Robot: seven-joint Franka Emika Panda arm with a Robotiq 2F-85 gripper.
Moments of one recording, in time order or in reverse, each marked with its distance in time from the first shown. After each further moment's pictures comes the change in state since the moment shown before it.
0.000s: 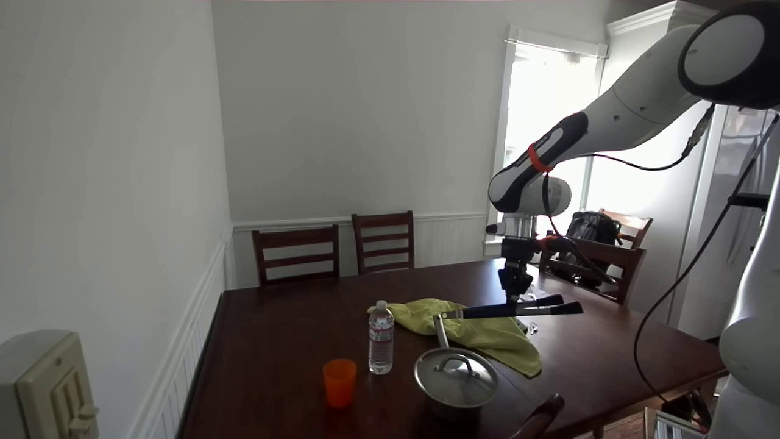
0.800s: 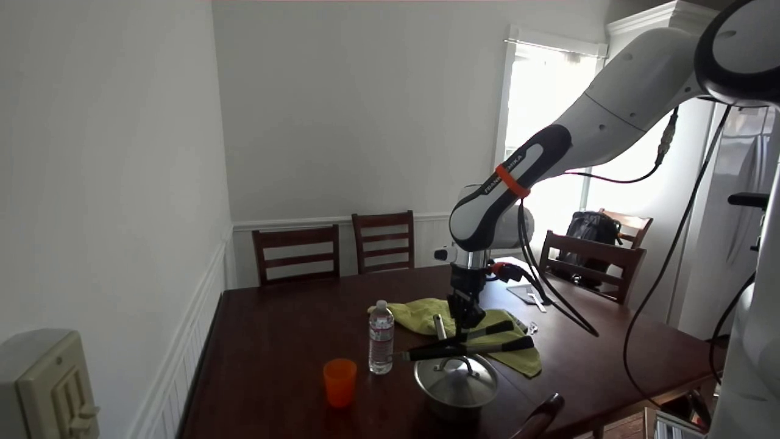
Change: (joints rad) arm 0.282 -0.002 0.109 -0.149 0.013 0.312 0.165
